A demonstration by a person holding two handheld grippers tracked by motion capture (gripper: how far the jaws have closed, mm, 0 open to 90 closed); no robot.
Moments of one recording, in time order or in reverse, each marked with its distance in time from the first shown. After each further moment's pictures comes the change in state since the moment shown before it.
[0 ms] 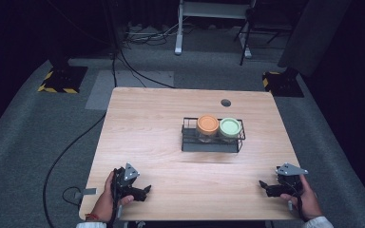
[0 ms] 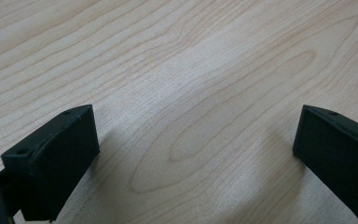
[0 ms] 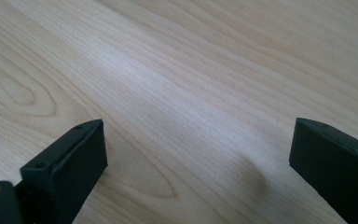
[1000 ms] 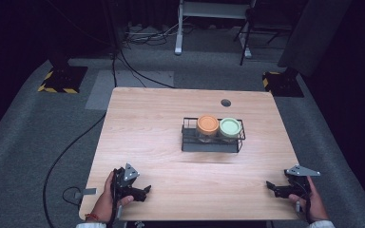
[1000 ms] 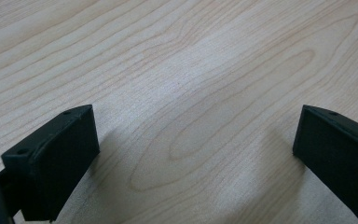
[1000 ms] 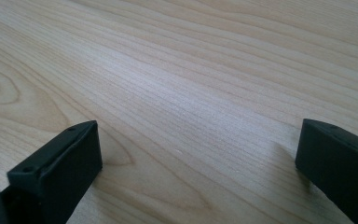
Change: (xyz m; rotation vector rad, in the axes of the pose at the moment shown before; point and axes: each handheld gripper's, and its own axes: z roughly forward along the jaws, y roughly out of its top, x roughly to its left) left arm 0.000 -0.001 -0.001 0.001 0.002 0.000; right arm -0.025 -0.023 -0.002 -0.033 0.041 0.140
